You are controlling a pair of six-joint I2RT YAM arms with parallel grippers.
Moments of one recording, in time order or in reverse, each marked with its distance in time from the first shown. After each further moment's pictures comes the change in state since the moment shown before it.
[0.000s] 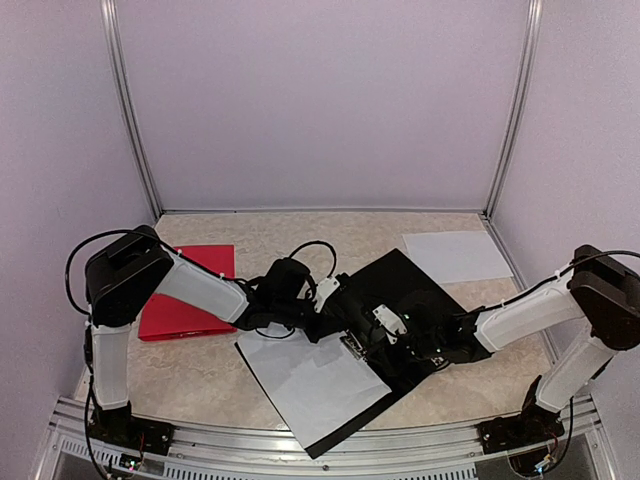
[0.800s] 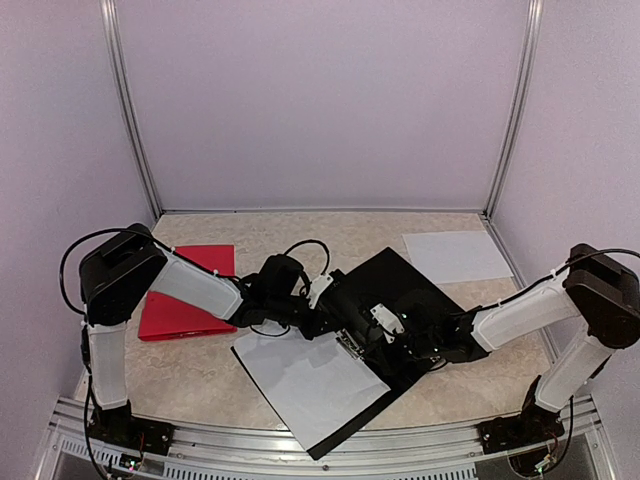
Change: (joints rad) left arm 0.025 -0.034 -0.032 0.014 0.067 -0.071; right arm 0.000 0.024 0.015 0.018 -0.006 0.005
